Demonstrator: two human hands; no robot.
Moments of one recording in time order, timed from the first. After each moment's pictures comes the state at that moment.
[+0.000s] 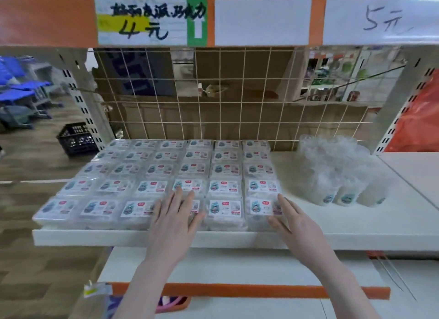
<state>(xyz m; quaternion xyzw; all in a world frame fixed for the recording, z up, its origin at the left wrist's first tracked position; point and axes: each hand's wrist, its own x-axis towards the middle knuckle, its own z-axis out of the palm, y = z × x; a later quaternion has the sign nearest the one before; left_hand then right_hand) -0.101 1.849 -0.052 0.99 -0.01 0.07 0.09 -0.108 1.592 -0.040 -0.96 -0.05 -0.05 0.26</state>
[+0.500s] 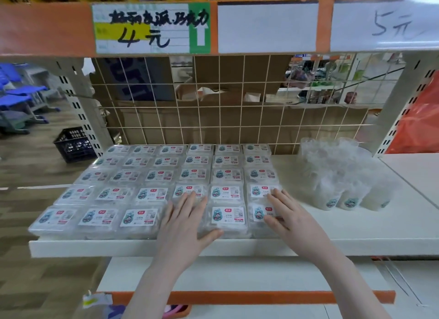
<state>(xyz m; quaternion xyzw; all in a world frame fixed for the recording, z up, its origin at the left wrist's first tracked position) -0.095 1.840 -0.043 0.99 -0.08 0.06 0.08 -0.082 1.591 -0.042 -0.97 -0.14 -0.05 0.19</state>
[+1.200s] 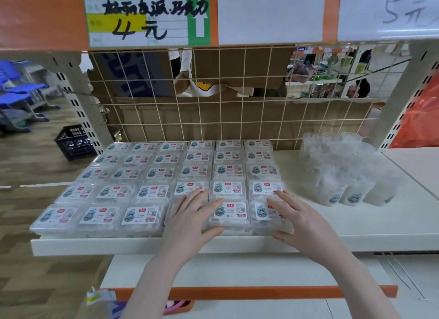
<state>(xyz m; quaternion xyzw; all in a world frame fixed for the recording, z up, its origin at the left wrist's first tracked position) -0.088 1.840 -0.037 0.98 -0.16 0.04 0.14 -0.083 1.576 -0.060 -0.95 -0.22 -0.19 0.12</state>
